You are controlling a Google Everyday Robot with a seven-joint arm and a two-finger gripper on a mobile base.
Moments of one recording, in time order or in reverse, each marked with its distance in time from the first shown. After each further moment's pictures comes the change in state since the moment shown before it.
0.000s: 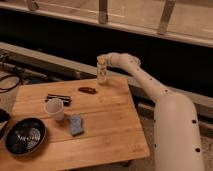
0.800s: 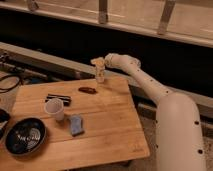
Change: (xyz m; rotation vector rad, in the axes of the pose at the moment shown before) arm 0.009 0.007 0.000 -0.002 -0.004 0.030
